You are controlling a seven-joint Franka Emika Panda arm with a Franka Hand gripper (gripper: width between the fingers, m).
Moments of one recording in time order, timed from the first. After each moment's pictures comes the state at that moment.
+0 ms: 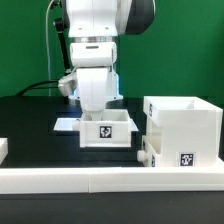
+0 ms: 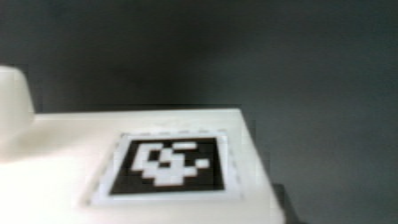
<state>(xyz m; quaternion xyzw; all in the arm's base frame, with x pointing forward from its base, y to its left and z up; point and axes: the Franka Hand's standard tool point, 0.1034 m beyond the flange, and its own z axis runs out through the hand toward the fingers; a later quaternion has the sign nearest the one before) 0.508 -0.033 0.051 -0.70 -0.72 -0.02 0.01</state>
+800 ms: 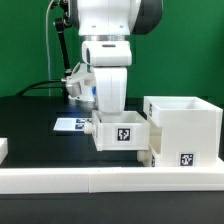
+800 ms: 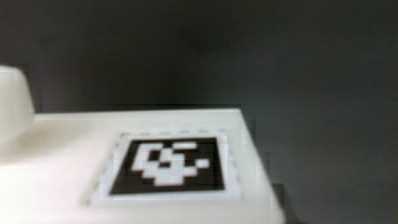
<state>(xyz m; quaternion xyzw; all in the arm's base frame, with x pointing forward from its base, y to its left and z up) 0.536 -0.019 0.056 -0.69 -0.72 -0.02 0.00</state>
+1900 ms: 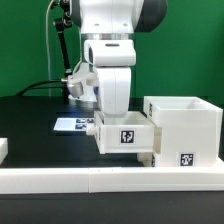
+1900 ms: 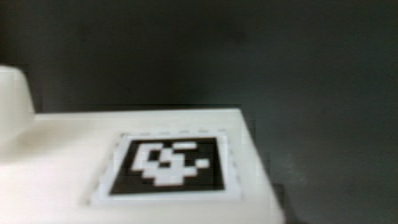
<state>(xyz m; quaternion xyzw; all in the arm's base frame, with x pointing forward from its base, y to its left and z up) 0.544 -0.017 0.054 -0.69 -0.72 -0.01 0.01</state>
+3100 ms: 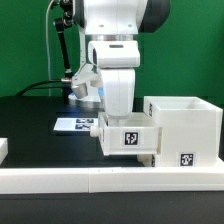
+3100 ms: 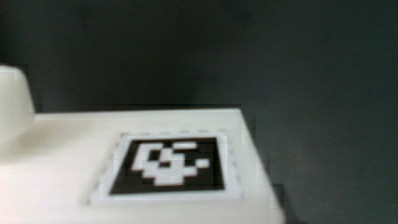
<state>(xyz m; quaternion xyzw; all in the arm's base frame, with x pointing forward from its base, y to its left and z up) 0.548 -0.010 0.056 -0.70 -0.71 -0.01 0.01</state>
